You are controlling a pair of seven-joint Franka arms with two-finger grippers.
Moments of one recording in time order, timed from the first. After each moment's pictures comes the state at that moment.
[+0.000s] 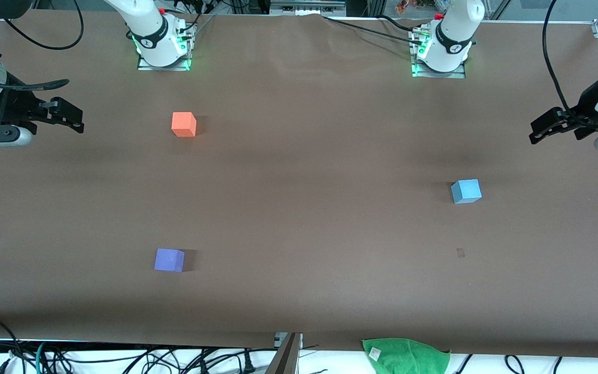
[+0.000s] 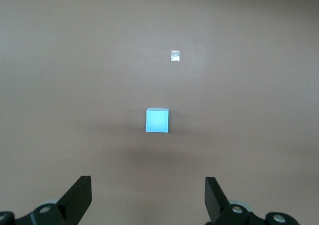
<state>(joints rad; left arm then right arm) 0.05 0.00 -0.05 -1.62 0.02 1.61 -0.14 0.10 0.07 0.00 -1.52 -0.03 1.53 0.03</state>
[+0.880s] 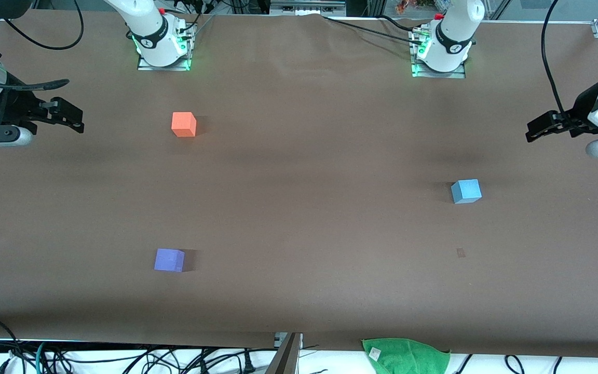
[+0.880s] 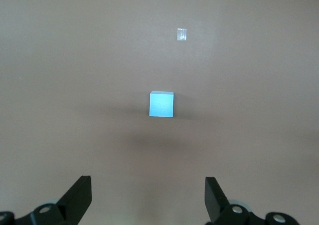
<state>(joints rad) 0.06 0.03 -0.05 -1.64 0.02 1.57 -0.14 0.10 0.07 0.00 -1.52 -0.03 1.53 0.03</state>
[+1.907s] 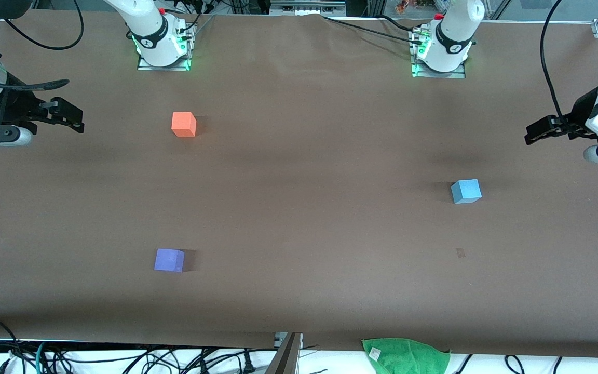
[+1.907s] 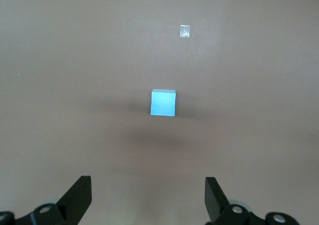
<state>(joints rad) 0.07 0.04 -0.05 -1.65 0.02 1.58 -0.15 0.10 0.07 0.00 -1.52 -0.03 1.53 0.03</state>
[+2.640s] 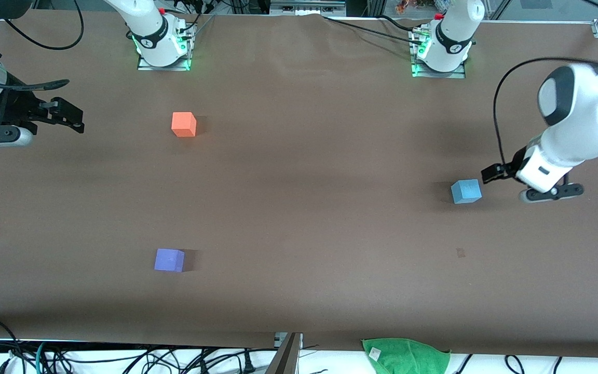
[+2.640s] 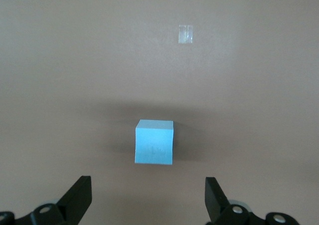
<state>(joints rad) 0.07 0.20 -0.05 -1.99 0.02 2.10 -0.14 0.10 0.07 0.00 -1.52 -0.03 1.53 0.03</state>
